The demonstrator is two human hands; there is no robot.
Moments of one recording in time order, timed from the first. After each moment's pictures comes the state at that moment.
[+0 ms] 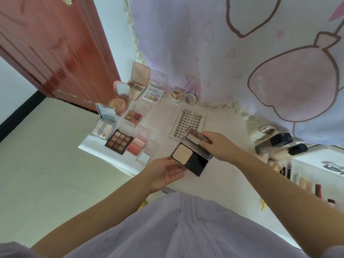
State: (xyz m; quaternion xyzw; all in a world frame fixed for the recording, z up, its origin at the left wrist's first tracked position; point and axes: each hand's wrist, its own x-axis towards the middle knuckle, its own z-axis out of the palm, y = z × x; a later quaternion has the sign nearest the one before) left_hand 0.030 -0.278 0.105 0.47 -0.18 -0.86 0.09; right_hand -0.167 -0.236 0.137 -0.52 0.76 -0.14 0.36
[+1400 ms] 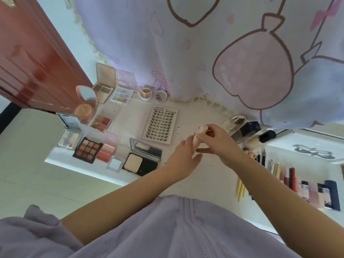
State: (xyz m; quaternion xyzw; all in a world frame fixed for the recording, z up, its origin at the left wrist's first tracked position) left_hand -0.098 -0.240 0.105 0.34 -0.81 -0.47 0.00; right_hand -0.216 -0.185 0.147 -0.21 0.75 -0.43 0.46
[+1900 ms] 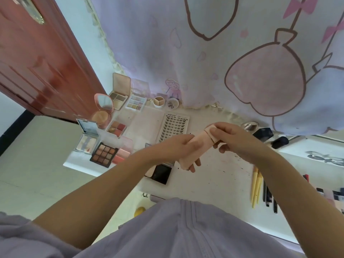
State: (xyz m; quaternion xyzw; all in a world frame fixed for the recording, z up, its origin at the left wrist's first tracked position) left_hand -0.052 -0.302 0.180 0.23 -0.74 -0.63 -0.12; right_hand -0.214 -0.192 0.193 -0.36 0.70 -0.37 0.49
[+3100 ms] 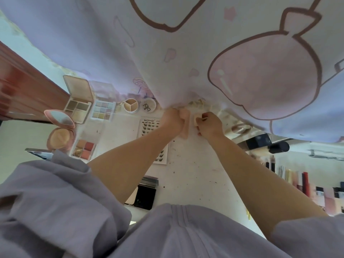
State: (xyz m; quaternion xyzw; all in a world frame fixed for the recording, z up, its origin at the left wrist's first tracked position) left_hand -0.209 -0.380 0.092 0.46 -0.81 -0.35 -0.10; right_hand -0.293 -0.292 0.062 -0.10 0.88 -0.33 0.33
